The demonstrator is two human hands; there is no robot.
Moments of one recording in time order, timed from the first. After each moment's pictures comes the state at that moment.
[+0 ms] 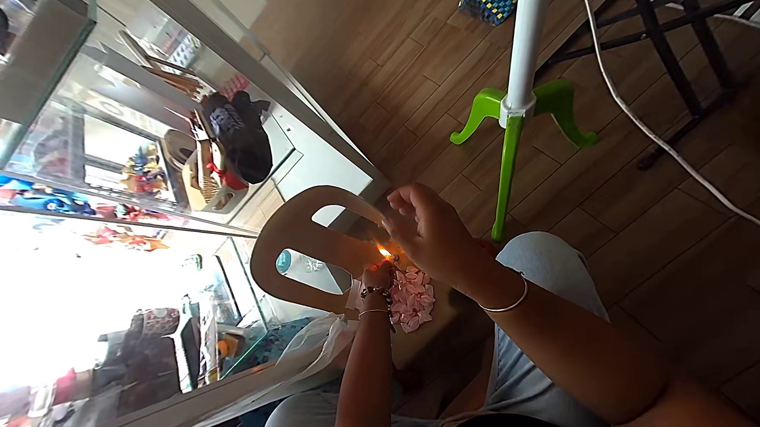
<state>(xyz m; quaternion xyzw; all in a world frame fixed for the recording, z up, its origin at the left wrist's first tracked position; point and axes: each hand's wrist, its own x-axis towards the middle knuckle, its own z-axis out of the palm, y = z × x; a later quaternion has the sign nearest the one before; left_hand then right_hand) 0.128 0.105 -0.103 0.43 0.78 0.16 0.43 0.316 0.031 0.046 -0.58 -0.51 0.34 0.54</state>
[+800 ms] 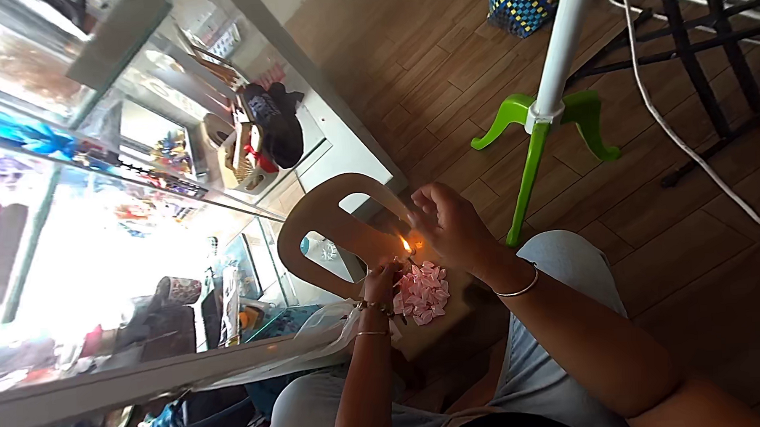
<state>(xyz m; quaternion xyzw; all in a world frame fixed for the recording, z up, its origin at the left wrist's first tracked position) 0.091 0.077 -0.061 0.36 0.72 0.25 0.54 0.298 0.037 0.033 -0.58 -0.56 0.32 0.50</state>
